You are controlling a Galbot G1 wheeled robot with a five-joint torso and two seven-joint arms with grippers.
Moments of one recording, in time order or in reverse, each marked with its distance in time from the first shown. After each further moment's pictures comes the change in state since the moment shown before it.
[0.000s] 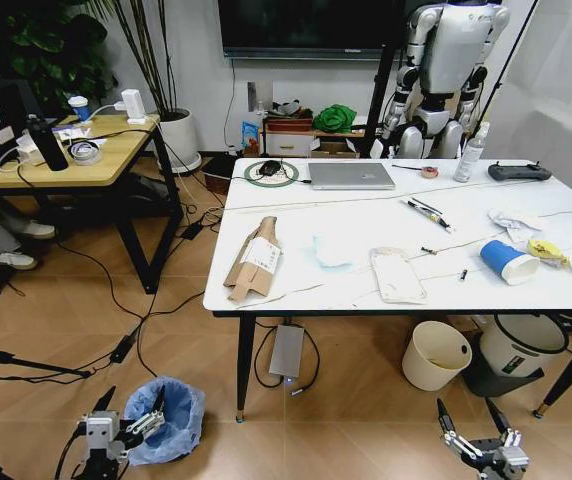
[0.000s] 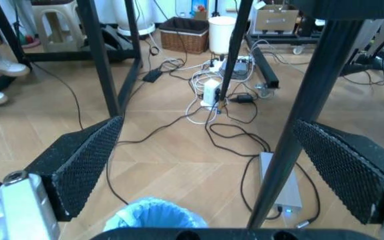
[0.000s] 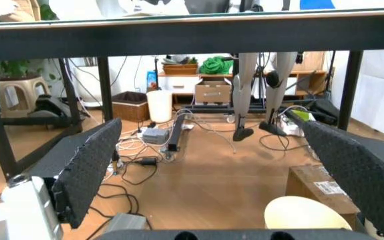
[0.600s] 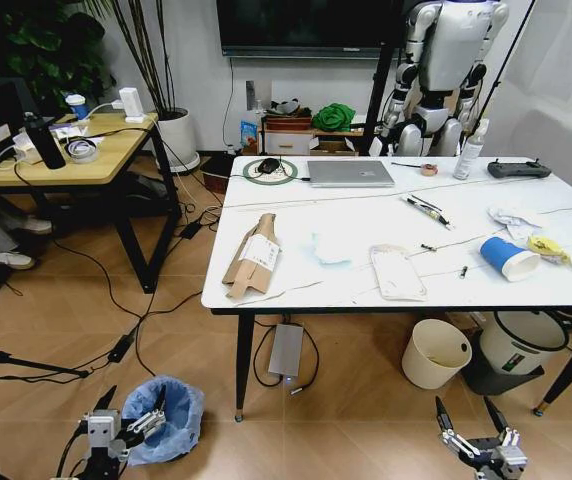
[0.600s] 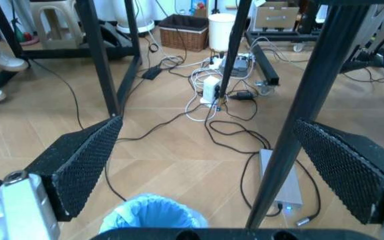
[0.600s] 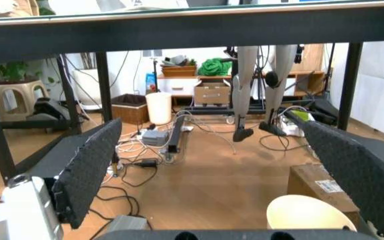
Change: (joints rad) left arm 0.001 0.003 0.004 -0.004 -0.003 0.008 -0.010; right arm 0.004 0.016 -0.002 0.008 -0.004 0.000 0.000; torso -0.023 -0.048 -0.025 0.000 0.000
